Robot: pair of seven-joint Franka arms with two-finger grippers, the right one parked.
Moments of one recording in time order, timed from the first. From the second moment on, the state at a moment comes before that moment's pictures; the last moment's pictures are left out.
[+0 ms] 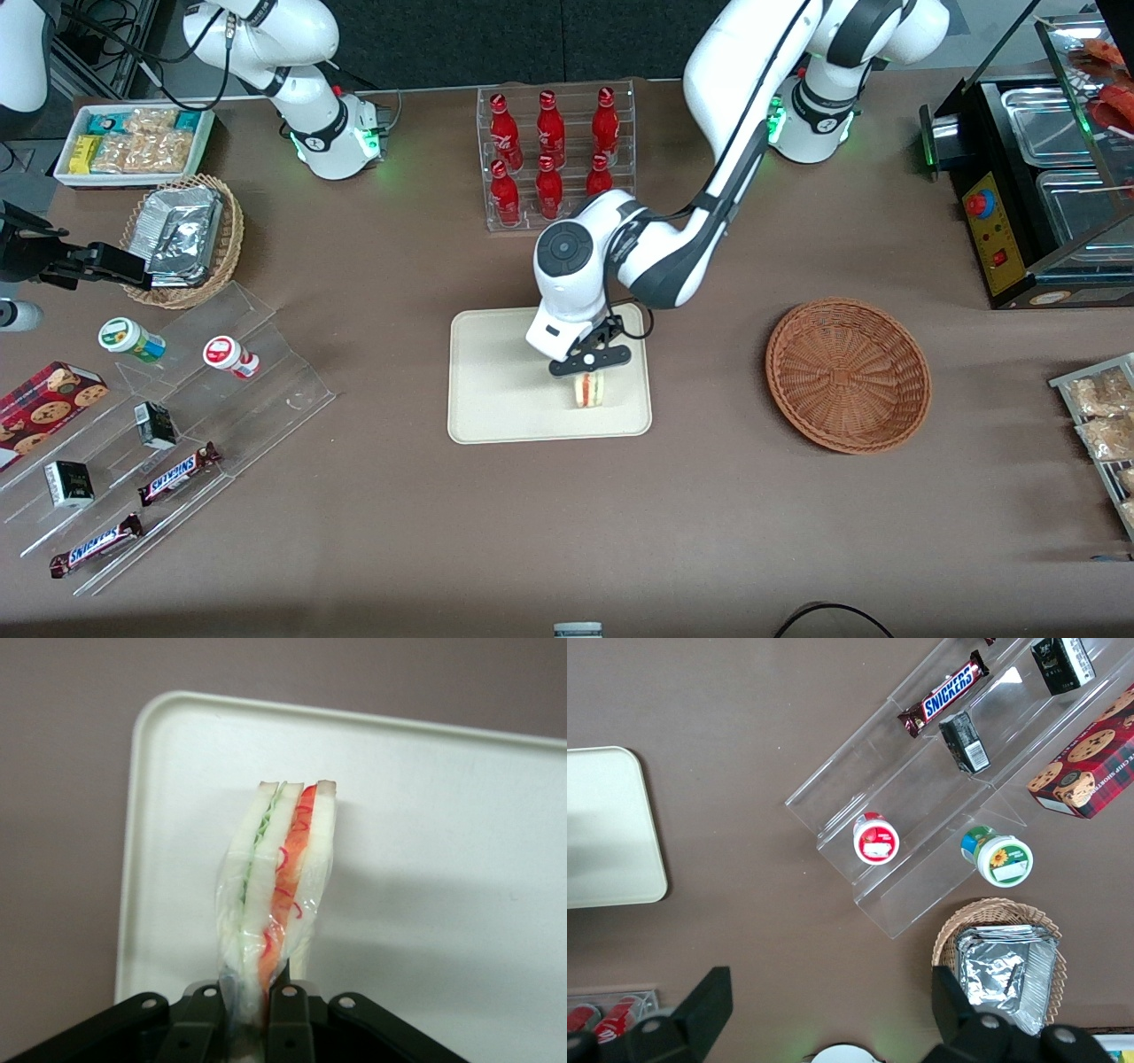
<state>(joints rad) -0.80 0.76 0.02 -1.37 0.04 2.09 -0.98</state>
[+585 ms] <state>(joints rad) -0.82 0.80 0.02 -1.35 0.04 2.09 -0.95</state>
